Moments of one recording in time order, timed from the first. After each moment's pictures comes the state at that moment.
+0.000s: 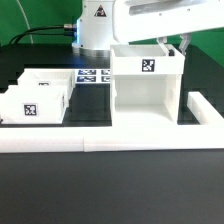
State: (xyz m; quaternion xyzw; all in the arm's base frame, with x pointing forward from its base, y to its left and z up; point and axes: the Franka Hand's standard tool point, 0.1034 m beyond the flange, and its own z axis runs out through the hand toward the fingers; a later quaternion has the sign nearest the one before) arm 0.538 0.105 0.098 -1.00 0.01 -0.01 0.07
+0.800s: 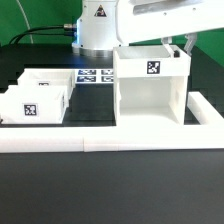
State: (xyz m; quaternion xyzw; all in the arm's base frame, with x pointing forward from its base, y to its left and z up) arm 0.551 0.108 0.101 -1.00 0.04 -0.02 0.07
